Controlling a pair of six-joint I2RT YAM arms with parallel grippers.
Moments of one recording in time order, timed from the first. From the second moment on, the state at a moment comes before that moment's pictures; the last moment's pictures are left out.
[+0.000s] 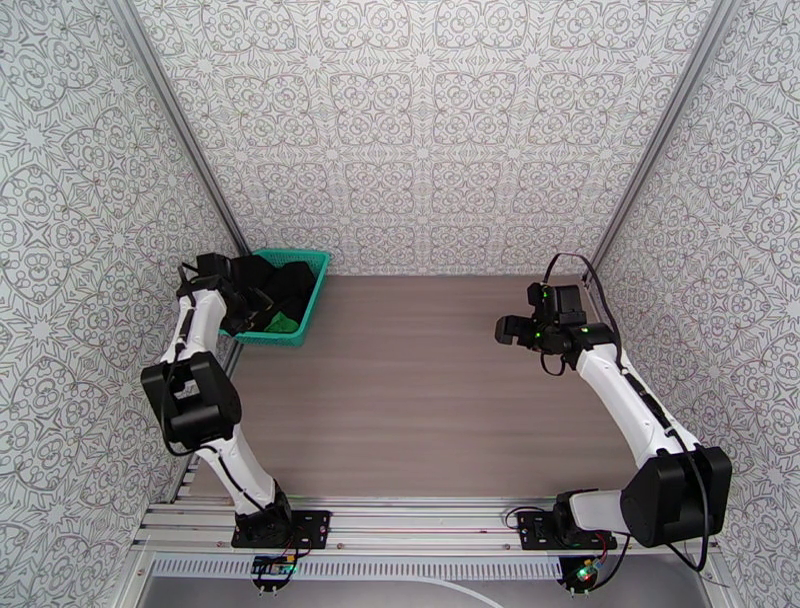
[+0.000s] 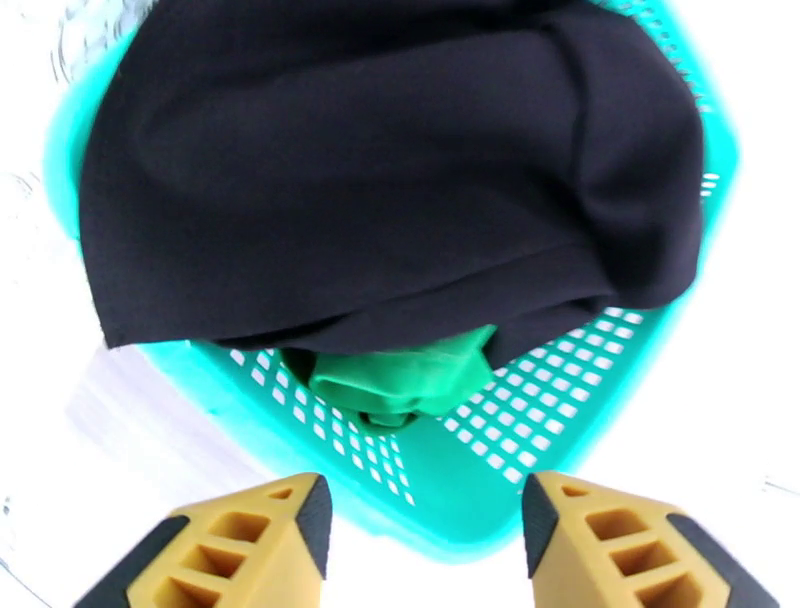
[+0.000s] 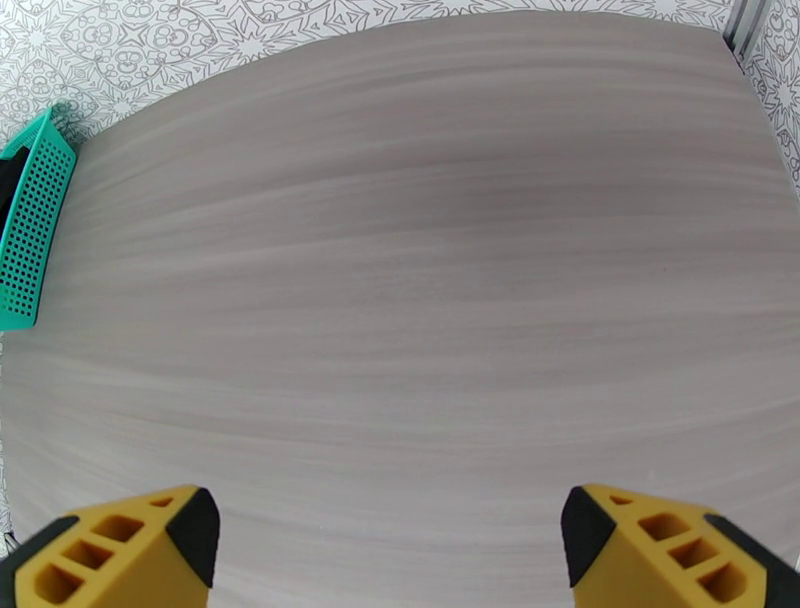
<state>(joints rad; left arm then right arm) 0.35 1.94 1.75 -0.88 0.21 -0.57 0.14 1.37 1.20 -0.68 -0.12 0.29</state>
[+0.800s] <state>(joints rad) 0.35 2.27 2.03 -0.90 0.23 -0.63 0.15 1.37 1.20 -0.70 -0.14 0.29</state>
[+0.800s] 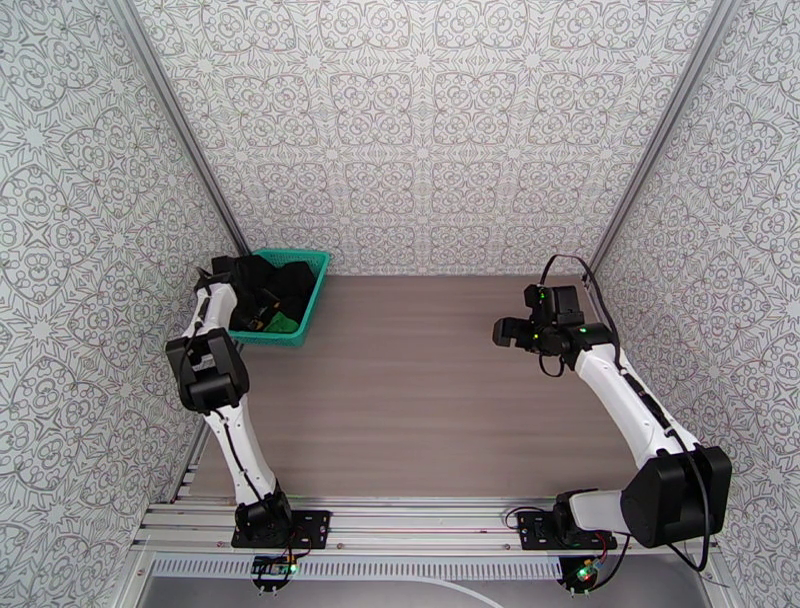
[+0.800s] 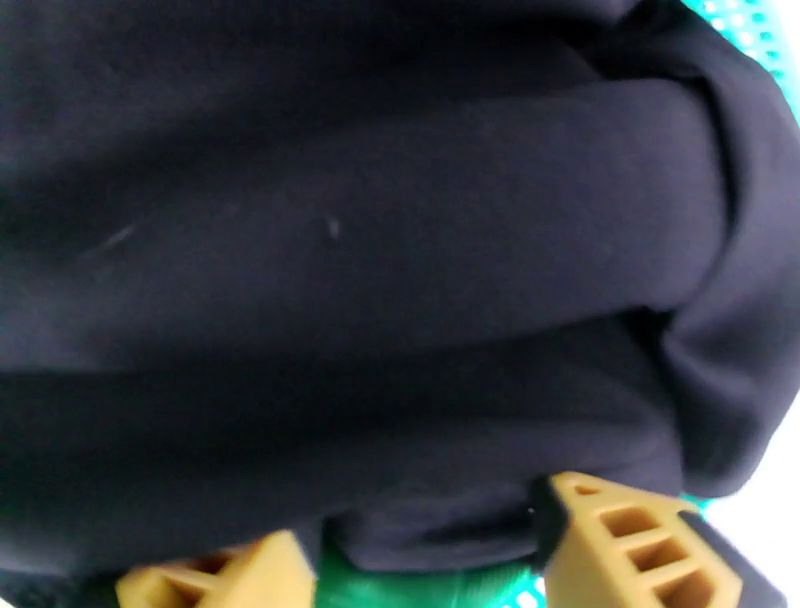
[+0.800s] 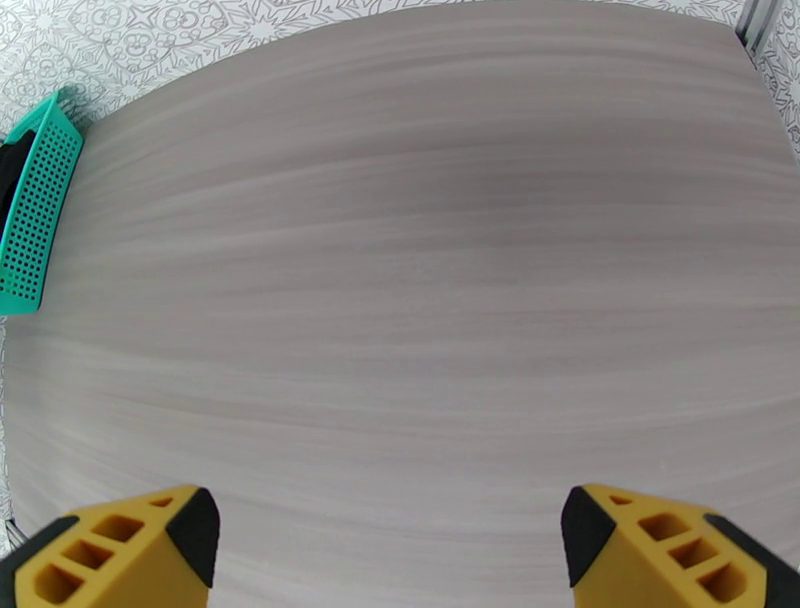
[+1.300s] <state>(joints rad) 0.35 2.22 2.03 -0.90 0.22 -0.61 0.18 1.37 1.23 -0.72 -0.14 0.29</state>
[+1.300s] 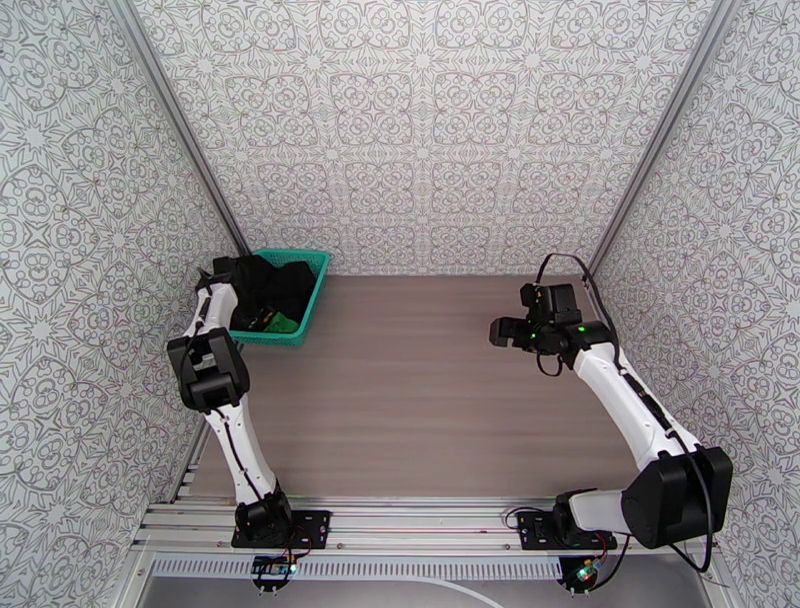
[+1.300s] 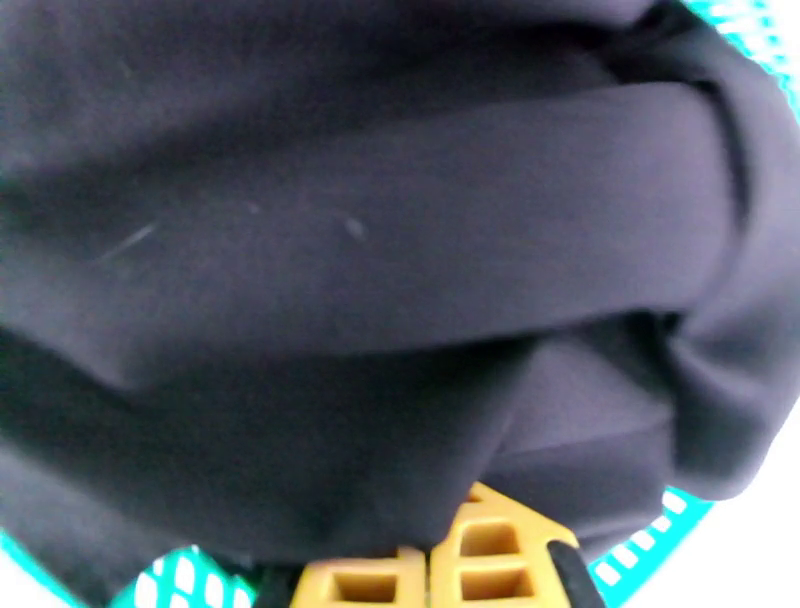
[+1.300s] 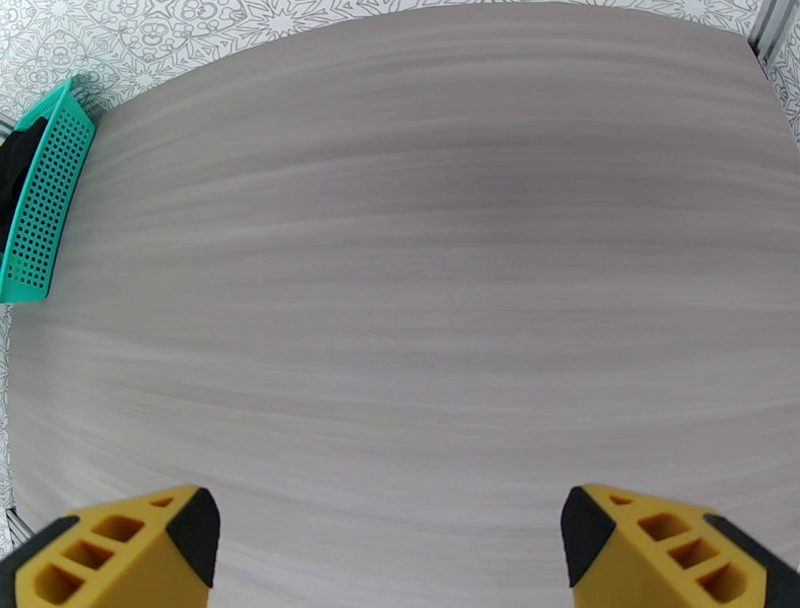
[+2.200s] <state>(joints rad) -0.04 1.67 2.43 -1.04 0.44 -0.43 0.22 1.18 1.11 -0.58 -0.42 0.25</state>
